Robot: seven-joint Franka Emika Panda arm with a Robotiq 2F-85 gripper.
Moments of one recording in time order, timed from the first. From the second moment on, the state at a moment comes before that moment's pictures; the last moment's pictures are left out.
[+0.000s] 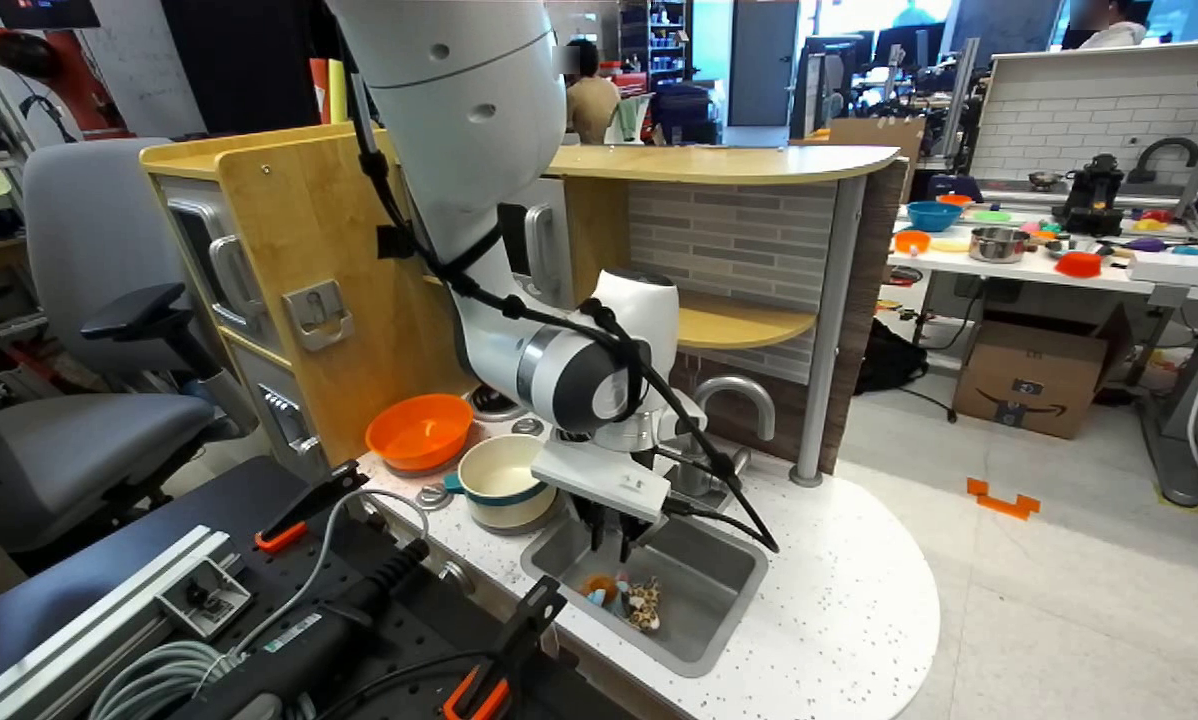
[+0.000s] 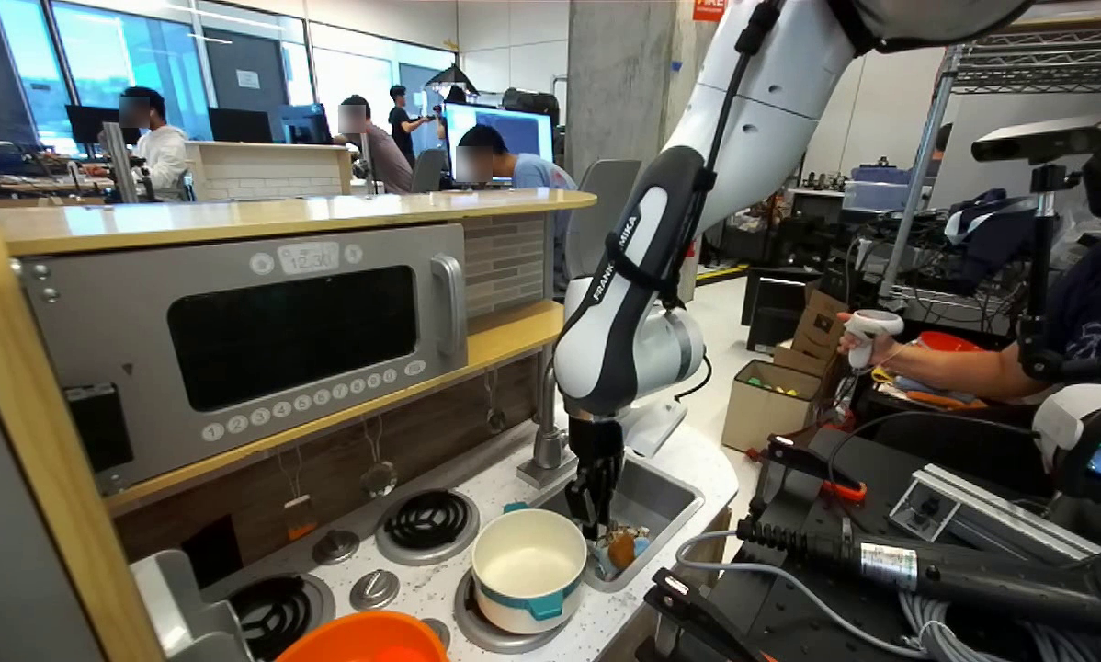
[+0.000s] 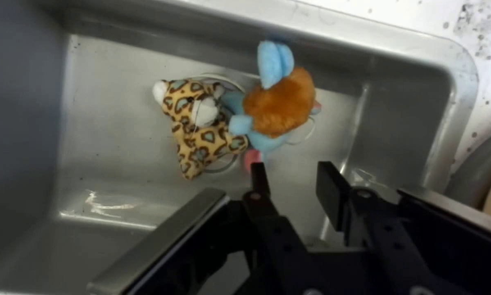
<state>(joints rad) -0.15 1.00 0.06 -1.87 -0.02 2.74 -0.34</state>
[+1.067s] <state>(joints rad) -0.19 0.55 0.10 -2.32 -0.05 2.74 -0.37</state>
